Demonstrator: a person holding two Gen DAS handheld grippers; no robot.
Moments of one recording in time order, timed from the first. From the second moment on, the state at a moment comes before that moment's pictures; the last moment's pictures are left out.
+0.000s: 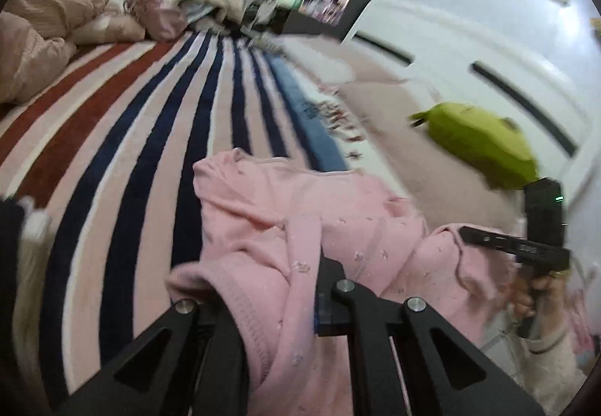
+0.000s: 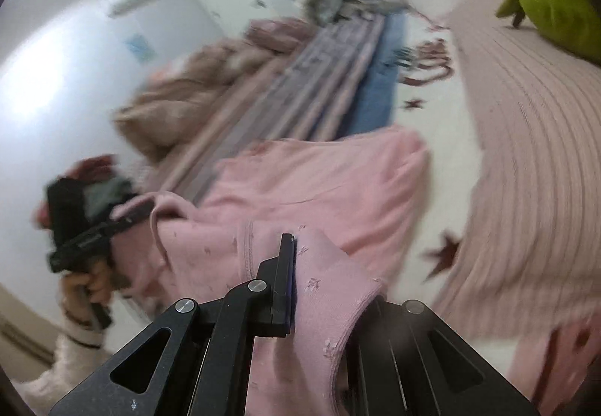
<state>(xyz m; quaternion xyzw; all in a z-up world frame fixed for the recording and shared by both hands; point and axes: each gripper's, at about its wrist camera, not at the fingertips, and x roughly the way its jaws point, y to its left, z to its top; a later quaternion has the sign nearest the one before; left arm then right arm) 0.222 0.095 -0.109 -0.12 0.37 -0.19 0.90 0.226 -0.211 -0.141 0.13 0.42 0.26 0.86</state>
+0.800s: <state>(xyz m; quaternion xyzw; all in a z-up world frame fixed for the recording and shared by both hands) 0.155 0.131 -0.189 -0.12 0.46 -0.19 0.86 0.130 -0.236 -0.211 0.12 0.48 0.31 0.81</state>
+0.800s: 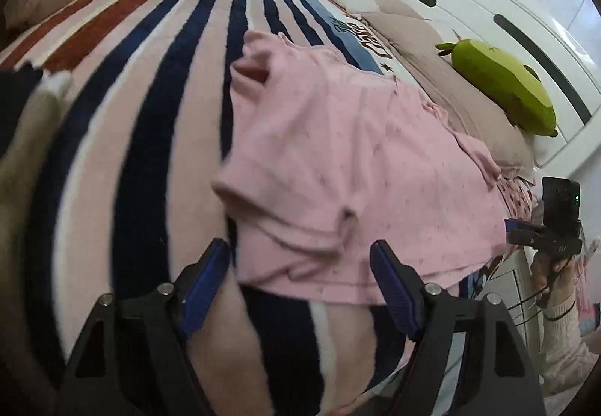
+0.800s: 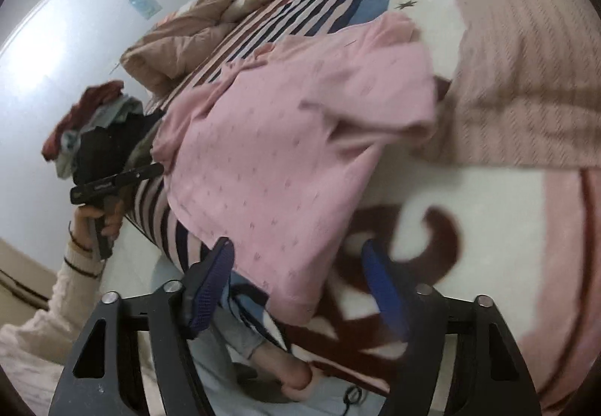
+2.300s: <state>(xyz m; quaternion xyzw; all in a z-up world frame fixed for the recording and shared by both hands) 0.251 0.133 -0.160 -0.12 0.46 -0.14 0.87 0.298 -0.239 -0.161 0.08 0.45 0.20 0.87</state>
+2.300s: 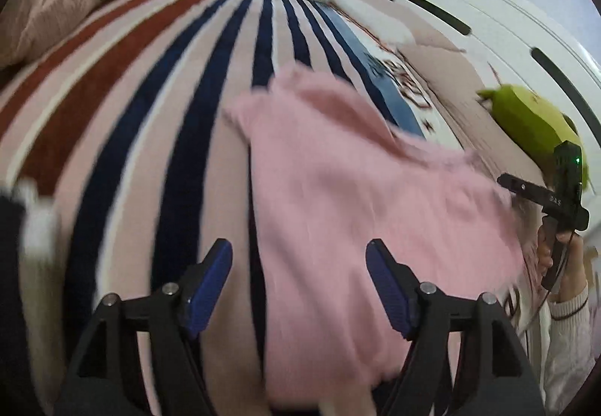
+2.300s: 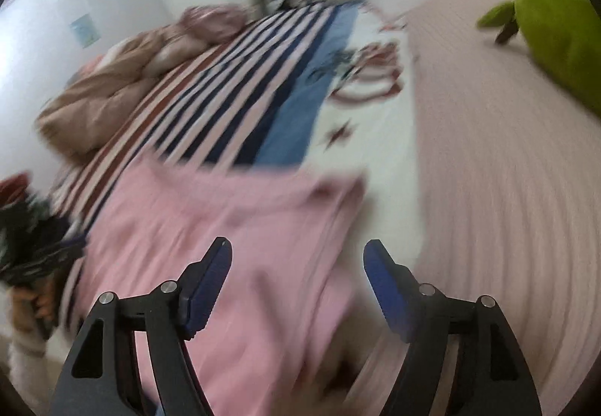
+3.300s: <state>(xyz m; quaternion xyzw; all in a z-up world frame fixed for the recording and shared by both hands) 0.172 0.136 -0.136 -0.08 0.39 -0.16 0.90 0.196 -0.225 -0.136 0.04 0.39 0.23 0.89</state>
